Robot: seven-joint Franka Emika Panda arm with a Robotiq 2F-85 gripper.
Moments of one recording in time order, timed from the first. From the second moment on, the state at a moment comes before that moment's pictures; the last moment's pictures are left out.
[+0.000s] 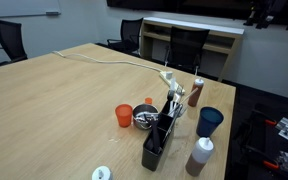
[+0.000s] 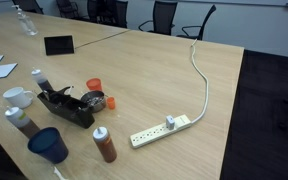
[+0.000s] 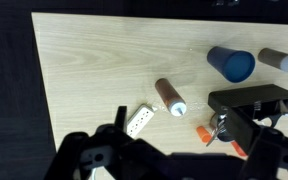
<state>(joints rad) -0.03 -0.67 -0.37 -2.47 -0.05 1.88 -0.47</state>
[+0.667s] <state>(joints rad) -0.04 -0.58 -0.33 -2.49 -0.05 2.02 -0.41</state>
